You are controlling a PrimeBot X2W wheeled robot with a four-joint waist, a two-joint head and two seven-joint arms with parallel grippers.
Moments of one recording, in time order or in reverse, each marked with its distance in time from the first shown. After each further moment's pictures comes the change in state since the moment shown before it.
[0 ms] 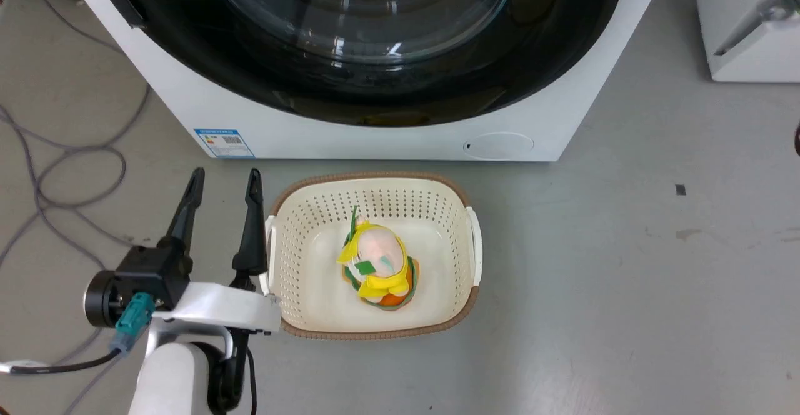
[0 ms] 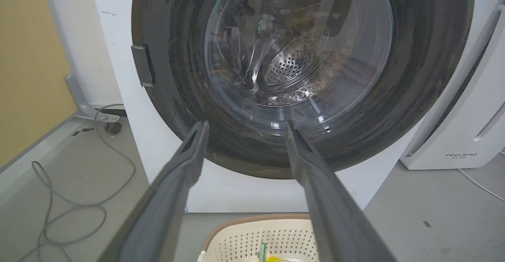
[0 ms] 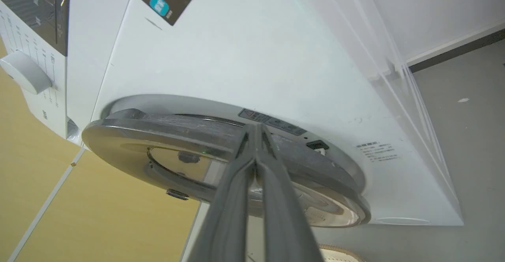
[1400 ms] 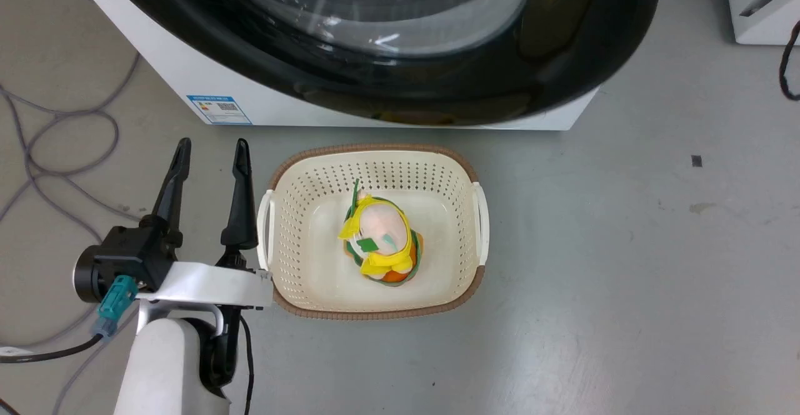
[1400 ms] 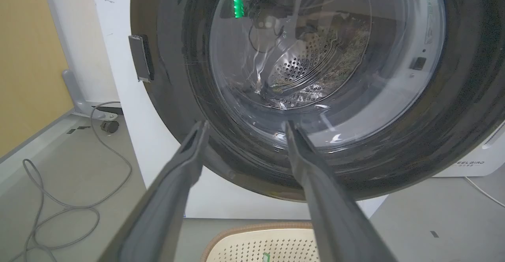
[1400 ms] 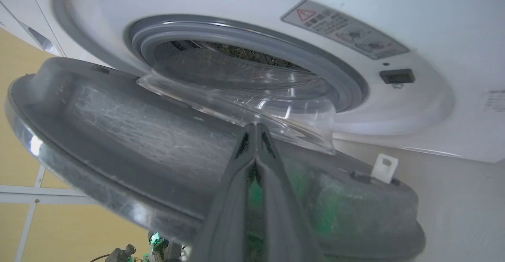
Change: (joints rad) left arm -0.077 -0.001 0.032 0.037 -0.017 -0.035 -0.052; right arm -0.242 0.059 0.226 0.157 0.140 0.000 0.337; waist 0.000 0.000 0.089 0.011
